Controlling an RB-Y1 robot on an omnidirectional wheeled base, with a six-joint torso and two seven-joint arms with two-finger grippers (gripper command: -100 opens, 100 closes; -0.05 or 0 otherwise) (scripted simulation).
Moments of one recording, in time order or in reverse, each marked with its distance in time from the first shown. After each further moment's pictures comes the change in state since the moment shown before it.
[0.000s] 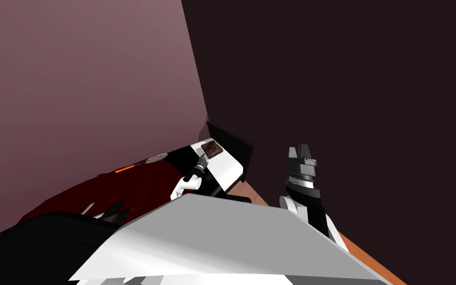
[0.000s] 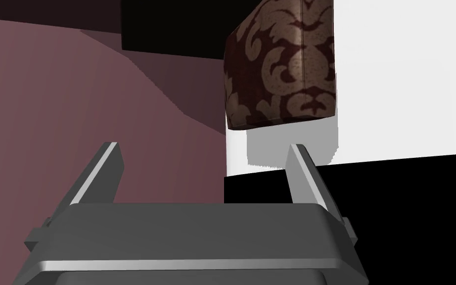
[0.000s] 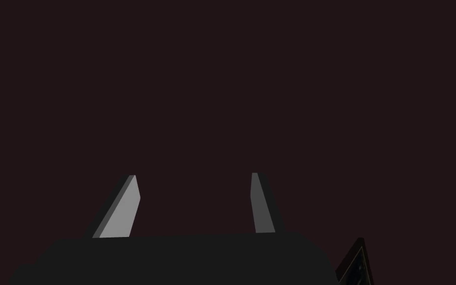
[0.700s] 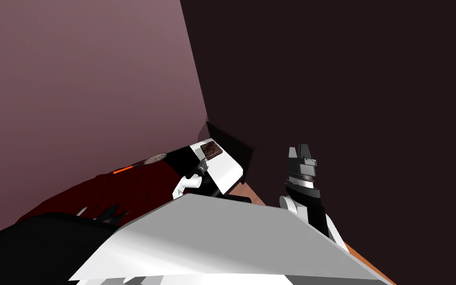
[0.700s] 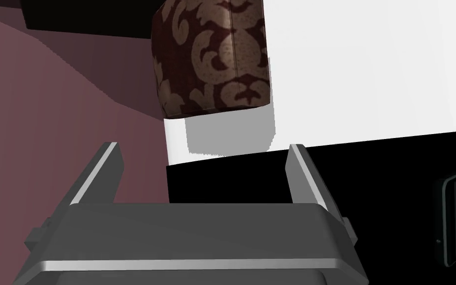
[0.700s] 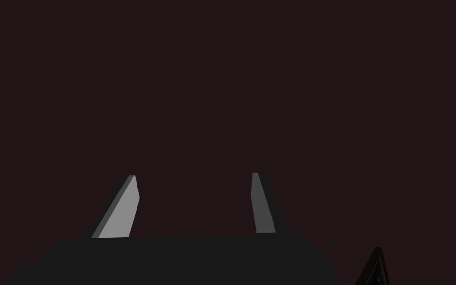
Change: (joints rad) left arm -0.045 0.014 0.014 0.091 0.020 0.170 0.046; right arm 0.000 0.000 0.000 0.000 0.000 0.000 0.000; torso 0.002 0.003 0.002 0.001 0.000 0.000
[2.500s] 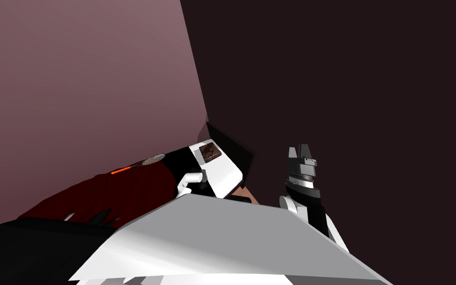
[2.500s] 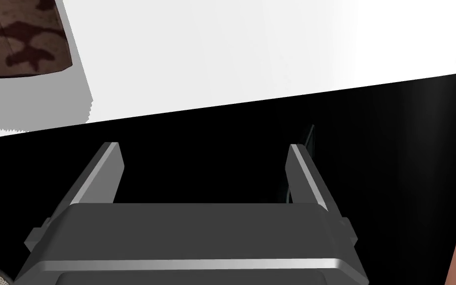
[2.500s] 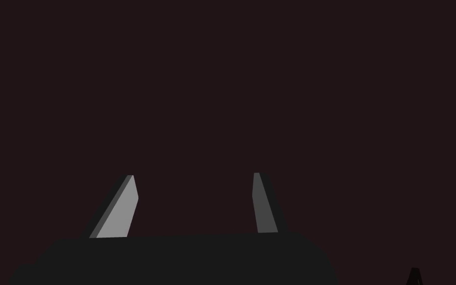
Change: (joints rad) left arm -0.158 0.024 0.060 0.280 0.087 0.484 0.110; right arm 0.000 0.000 0.000 0.000 0.000 0.000 0.000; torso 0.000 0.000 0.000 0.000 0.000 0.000
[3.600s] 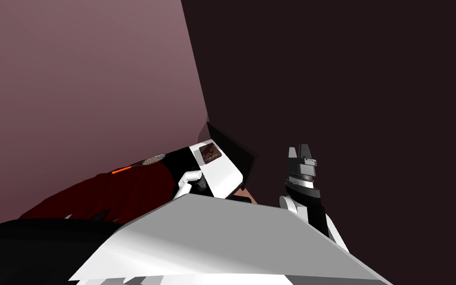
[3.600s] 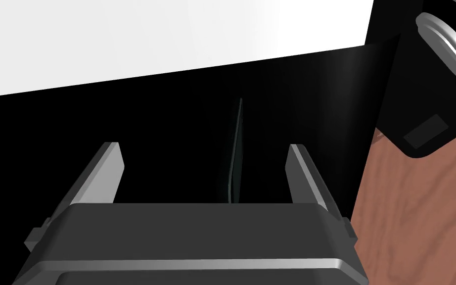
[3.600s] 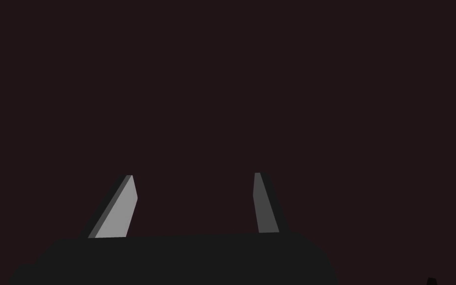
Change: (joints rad) left arm -0.096 0.032 0.043 0.166 0.067 0.255 0.044; right arm 0.000 0.000 0.000 0.000 0.000 0.000 0.000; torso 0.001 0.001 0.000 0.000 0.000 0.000
